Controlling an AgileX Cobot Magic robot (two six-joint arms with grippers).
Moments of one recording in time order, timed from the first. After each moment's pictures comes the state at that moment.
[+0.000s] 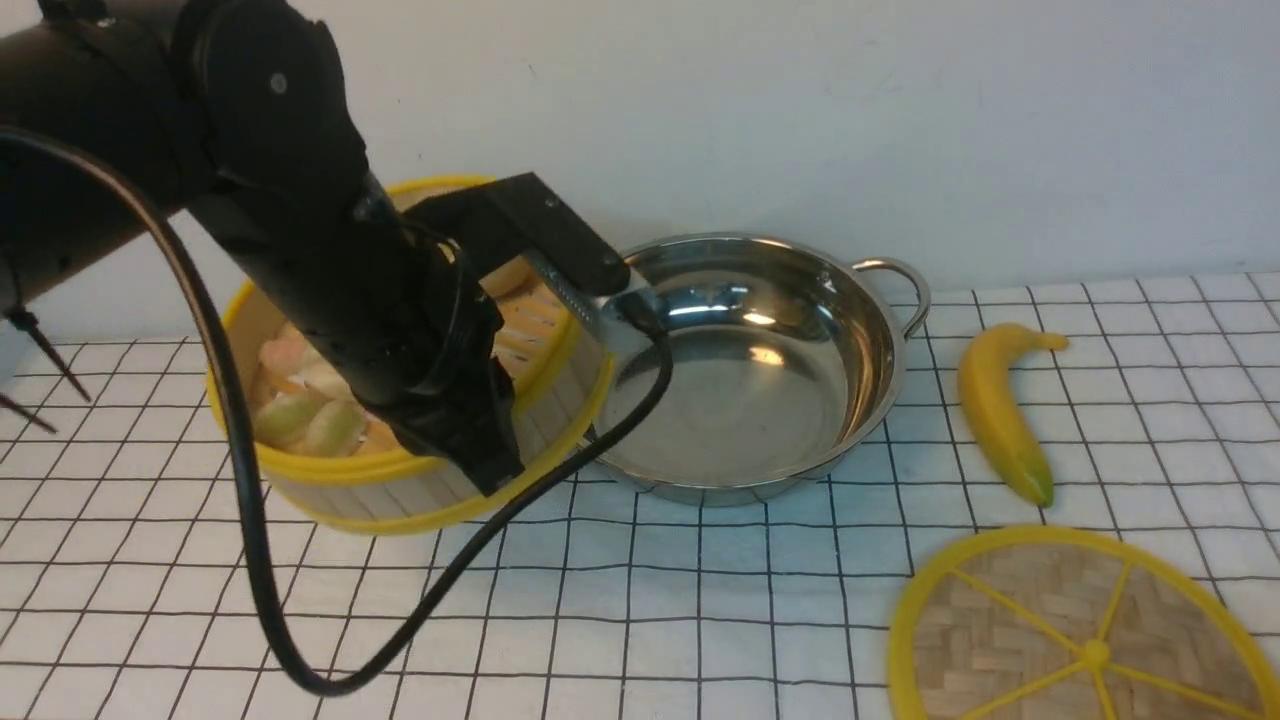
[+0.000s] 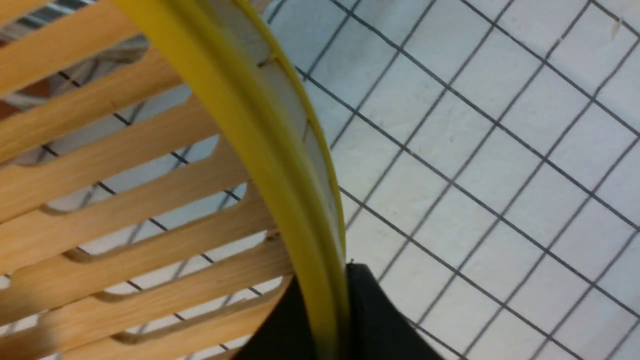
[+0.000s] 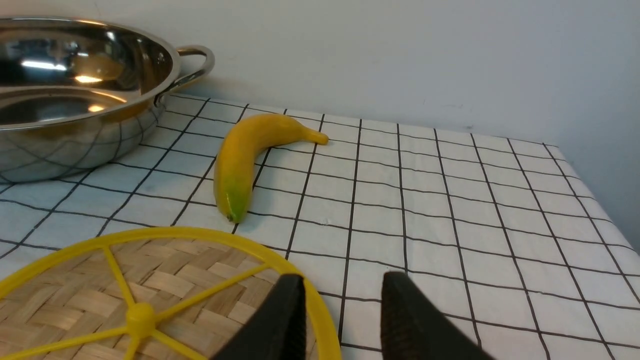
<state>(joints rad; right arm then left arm) -0.04 0.01 0.01 0.10 0.37 -0.13 -0.41 1.63 -1.48 -0.10 1.25 0.63</state>
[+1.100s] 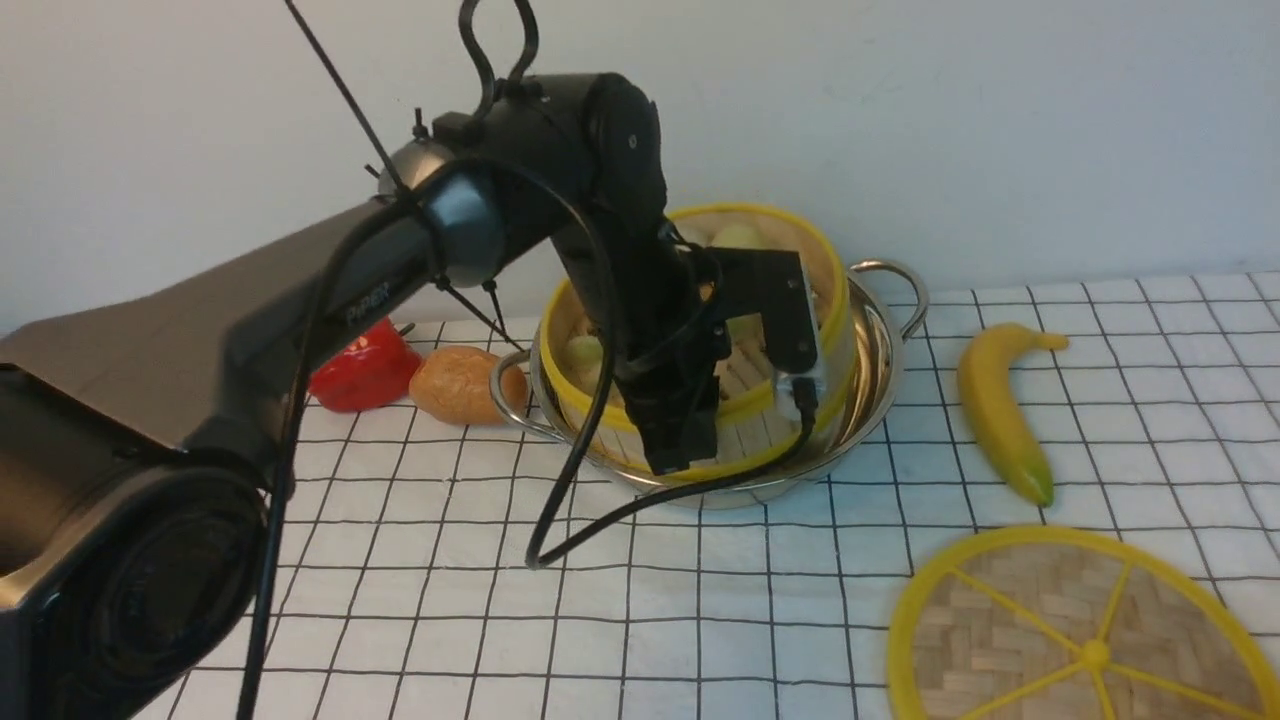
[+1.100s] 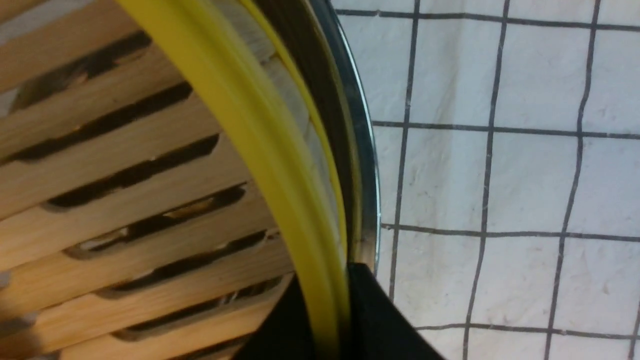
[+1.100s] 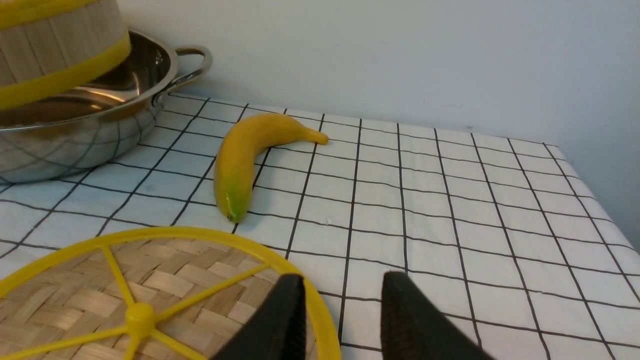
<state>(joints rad) -0.04 0.01 0.01 0.10 0.37 -0.13 -0.50 2.19 -1.93 -0.19 1.25 1.10</state>
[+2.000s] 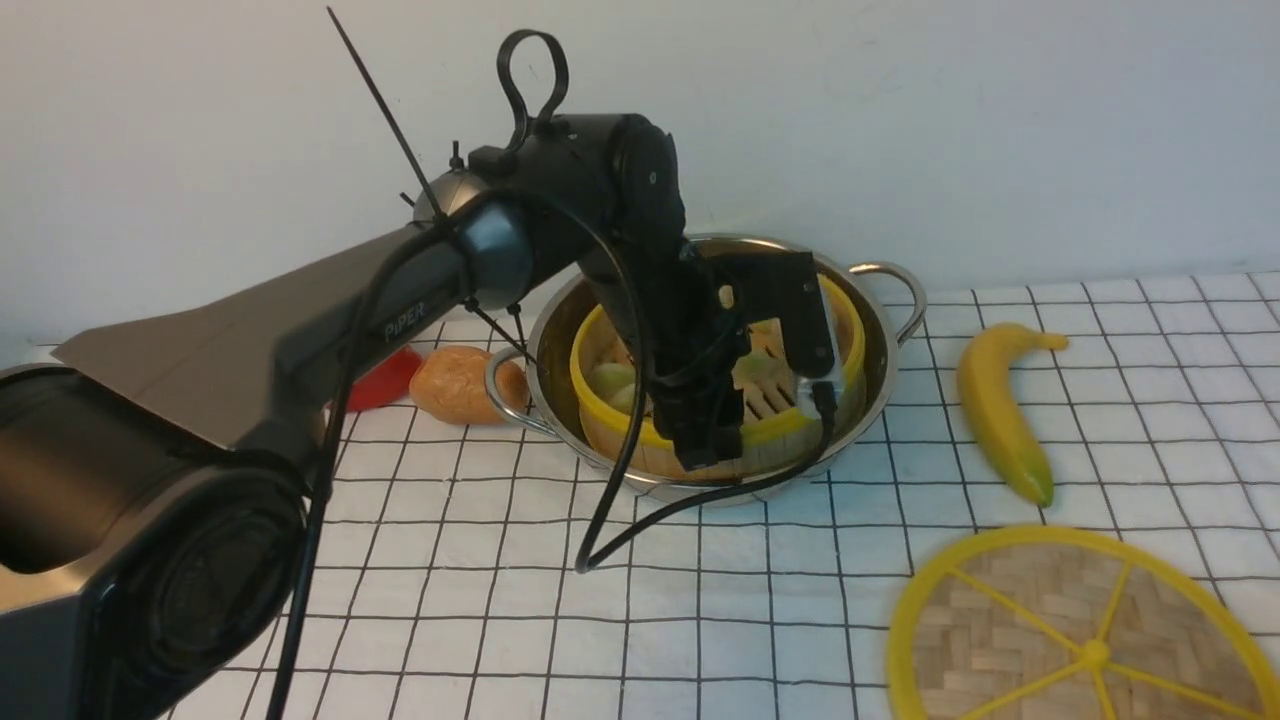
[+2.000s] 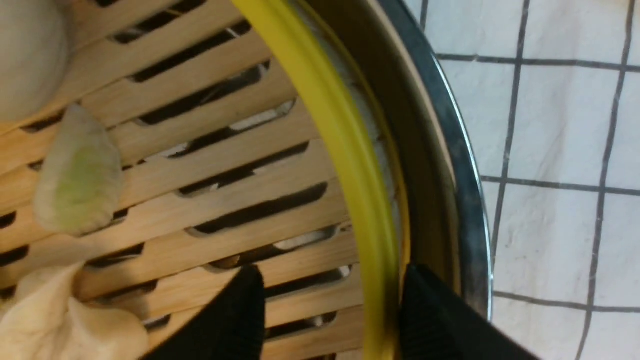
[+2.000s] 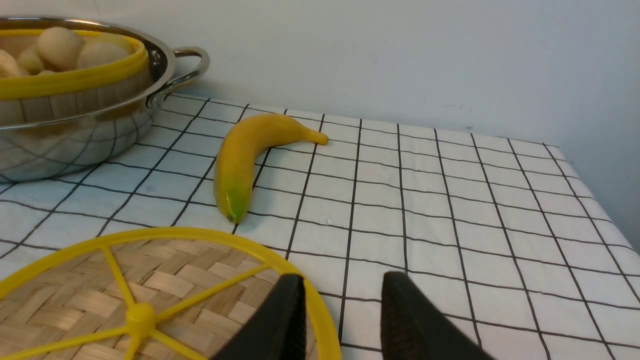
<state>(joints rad) -0.04 0.01 0.01 0.10 0.37 -0.13 -0.51 2.23 -1.93 -0.20 1.09 1.09</state>
